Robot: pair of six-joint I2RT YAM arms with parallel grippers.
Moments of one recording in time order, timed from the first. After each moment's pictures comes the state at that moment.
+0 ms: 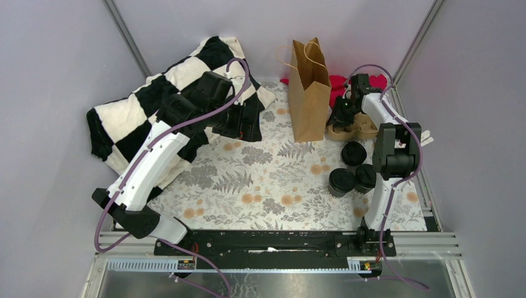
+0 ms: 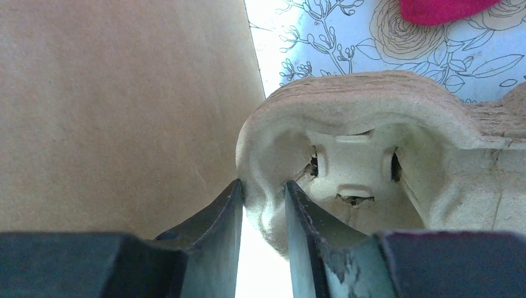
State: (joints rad) left arm -0.63 1.45 1.83 -1.20 0.18 -0.34; right arm 0.02 2.05 1.65 -0.74 -0.31 0.28
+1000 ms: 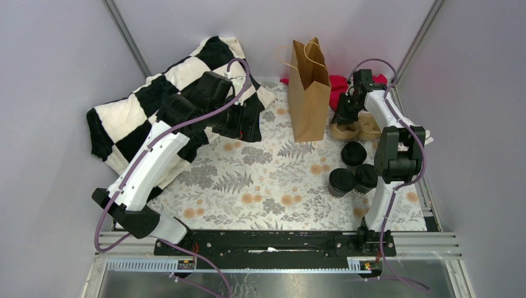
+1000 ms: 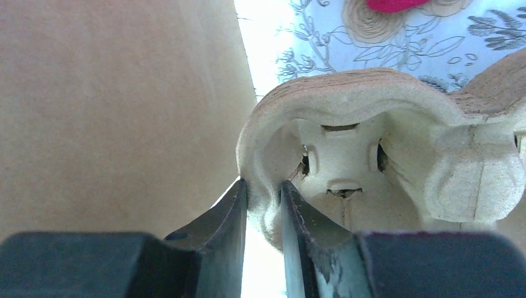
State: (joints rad) left arm -0.63 1.46 1.83 -1.20 0.18 -0.32; right arm 0.02 2.00 1.69 -0.82 -0.26 0.26
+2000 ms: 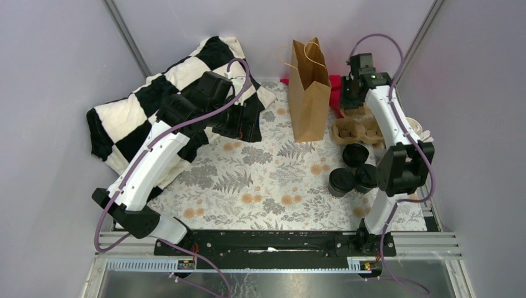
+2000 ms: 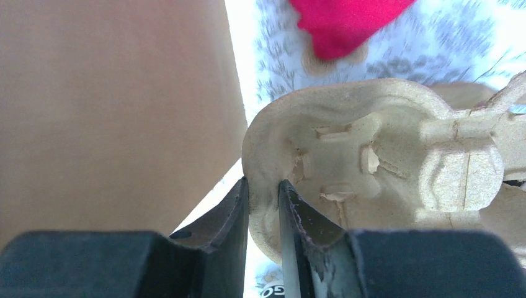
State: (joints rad) left arm -0.63 1.46 1.83 -1.20 0.18 -0.32; right arm 0.12 1.86 1.78 -0.92 0.04 0.20
